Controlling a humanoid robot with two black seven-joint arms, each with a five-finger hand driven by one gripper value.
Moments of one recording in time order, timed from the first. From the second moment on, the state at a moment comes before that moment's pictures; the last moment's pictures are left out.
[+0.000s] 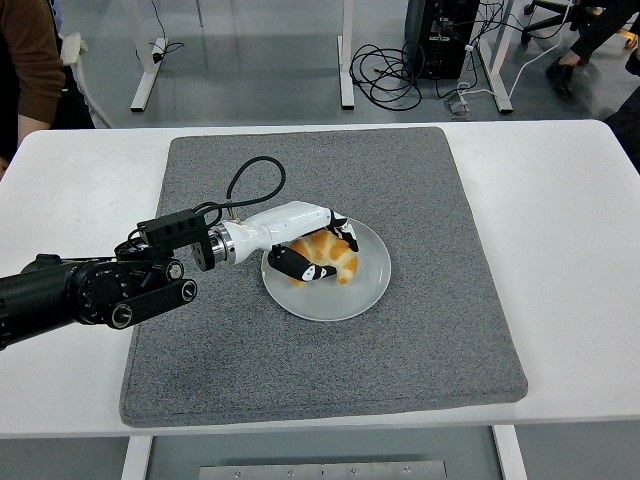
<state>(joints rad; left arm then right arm) -1.13 0.19 0.15 -0.84 1.07 0.23 -0.51 -0.13 0.00 0.09 0.12 -0.15 -0.06 0.31</state>
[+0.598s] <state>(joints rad) -1.13 0.21 0.15 -0.84 1.01 0.23 -0.51 -0.13 0.00 0.09 0.12 -0.15 -0.06 0.31</state>
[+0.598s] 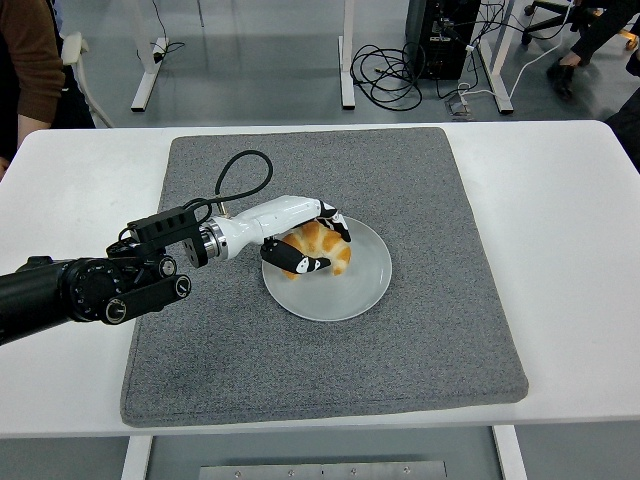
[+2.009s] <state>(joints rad) -1.11 0.21 0.14 -0.84 0.94 0.23 -0.50 -0.13 0.00 0.09 0.12 -0.15 -0.06 0.31</state>
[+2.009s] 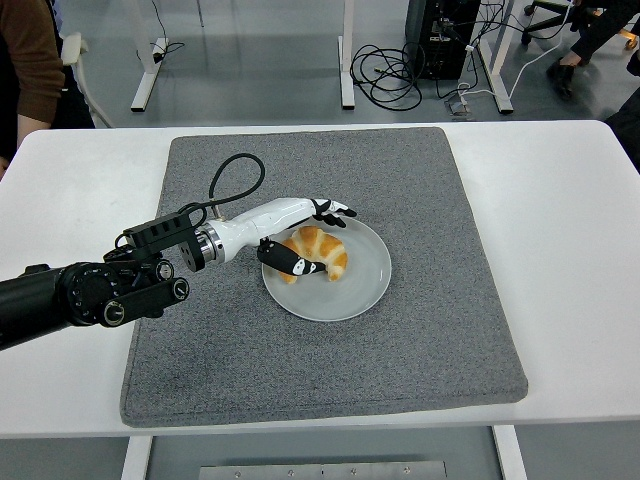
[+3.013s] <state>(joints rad) -1.24 0.36 -0.13 -0.84 0.36 -0.10 -0.34 -0.13 0.00 0.09 0.12 -0.15 -0.06 0.31</state>
